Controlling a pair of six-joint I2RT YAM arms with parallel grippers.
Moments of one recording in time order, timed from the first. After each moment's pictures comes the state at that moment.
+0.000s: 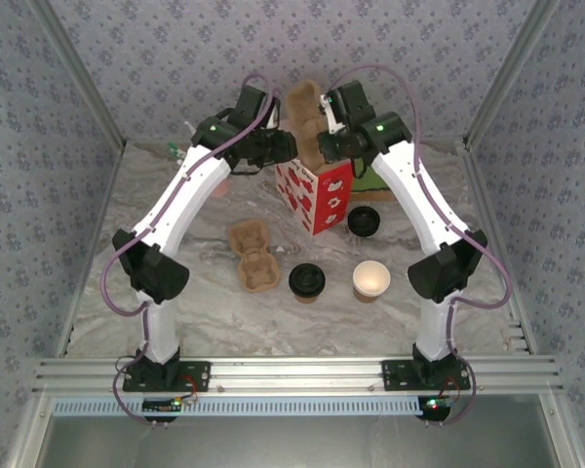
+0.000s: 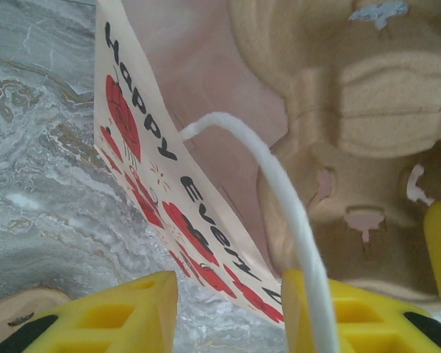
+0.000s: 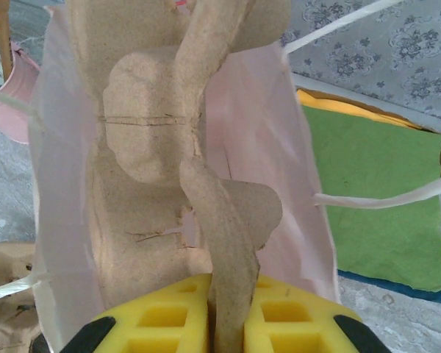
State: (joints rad) left arm -0.58 1.97 2.26 -1.07 0.04 -0.62; right arm 0.51 1.94 2.24 -1.11 0.15 0.08
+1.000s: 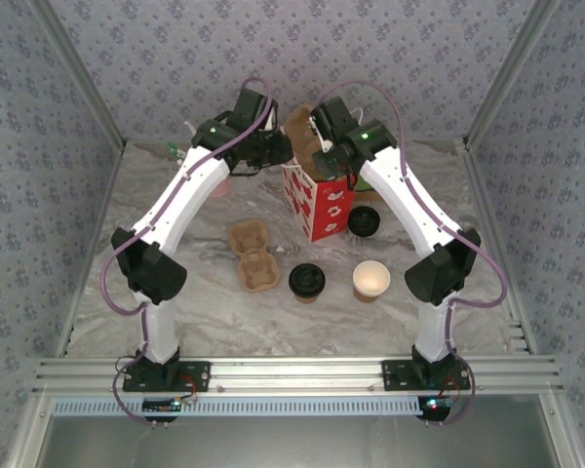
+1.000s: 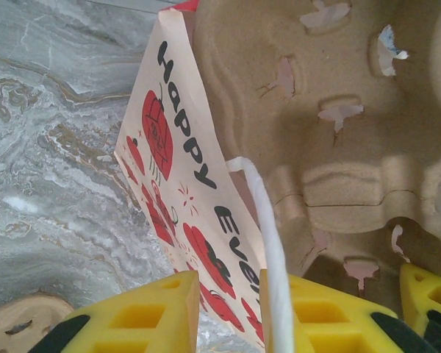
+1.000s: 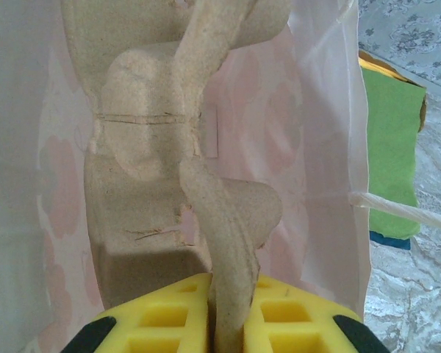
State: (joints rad) left arm -0.57 1.94 2.18 -1.01 0.06 -0.62; right arm 0.56 1.93 2.18 -1.21 0.27 0.06
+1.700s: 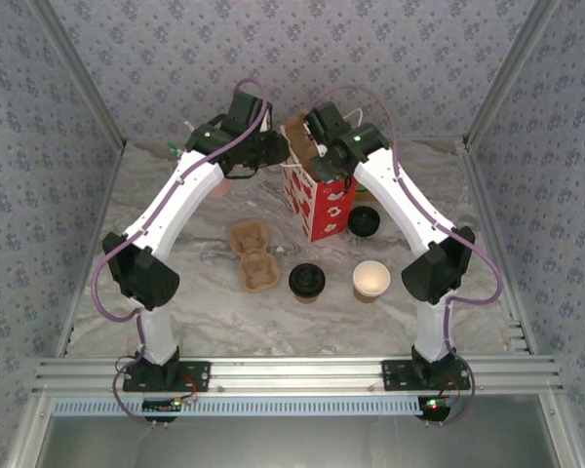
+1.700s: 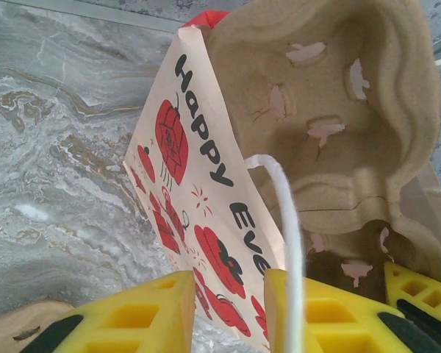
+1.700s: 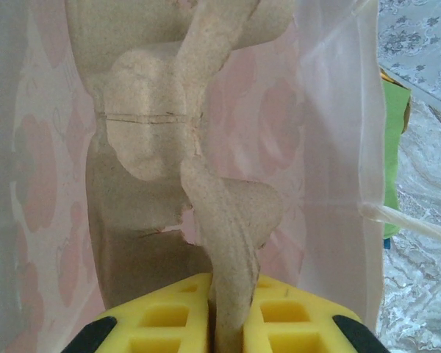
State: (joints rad) left arm -0.56 1.89 2.09 -0.94 0.04 -0.62; right arm 0.59 1.96 2.17 -1.22 0.34 0.02
